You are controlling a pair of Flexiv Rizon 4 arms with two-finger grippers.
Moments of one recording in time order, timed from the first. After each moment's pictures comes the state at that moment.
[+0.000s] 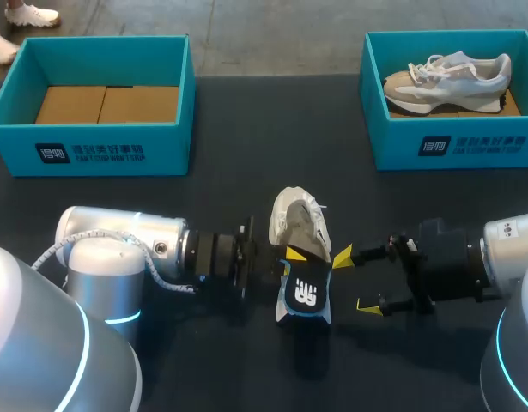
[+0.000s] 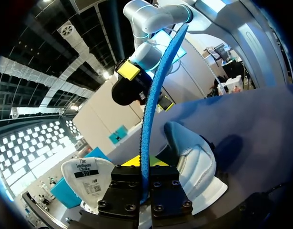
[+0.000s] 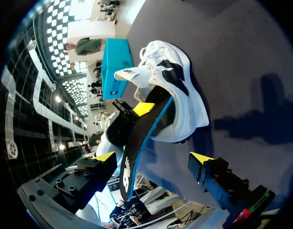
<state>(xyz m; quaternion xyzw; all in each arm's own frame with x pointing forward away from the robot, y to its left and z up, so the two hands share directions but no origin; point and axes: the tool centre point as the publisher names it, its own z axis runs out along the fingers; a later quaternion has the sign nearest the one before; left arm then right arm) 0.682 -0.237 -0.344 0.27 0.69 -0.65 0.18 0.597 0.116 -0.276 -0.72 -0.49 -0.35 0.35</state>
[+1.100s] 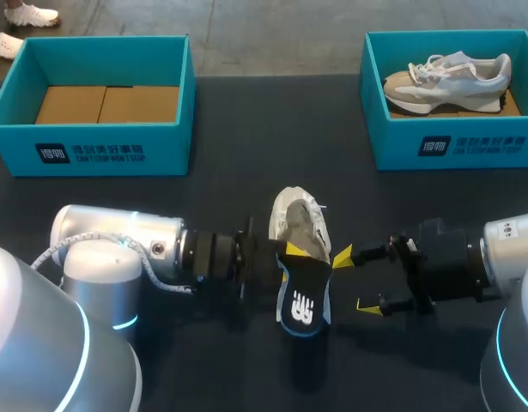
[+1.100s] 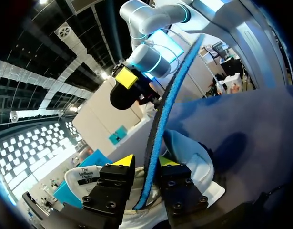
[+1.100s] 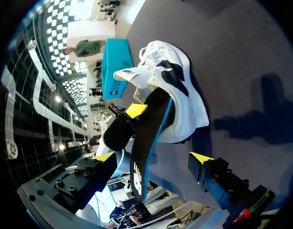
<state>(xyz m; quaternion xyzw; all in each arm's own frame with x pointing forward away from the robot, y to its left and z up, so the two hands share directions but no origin) 0.675 -0.235 -0.332 0.28 0.69 -0.63 0.19 0.597 0.116 -0.276 -0.72 -0.49 -0.35 0.35</state>
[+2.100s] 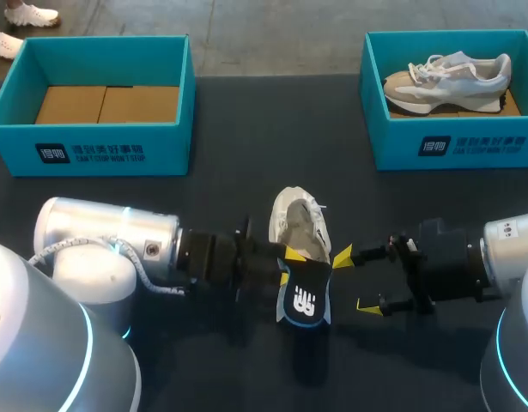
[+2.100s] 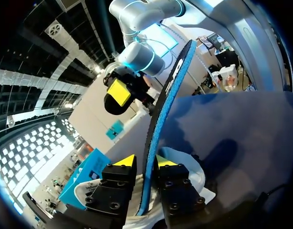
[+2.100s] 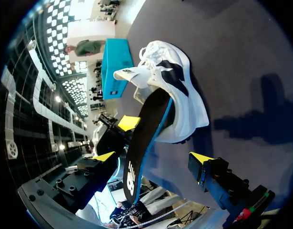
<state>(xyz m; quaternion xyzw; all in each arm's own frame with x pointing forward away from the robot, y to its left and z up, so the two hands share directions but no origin) 0.656 -0.230 -0.313 0.30 0.72 -0.59 0.21 0.597 0.116 -0.276 -0.72 -0.49 -0.35 0.35</state>
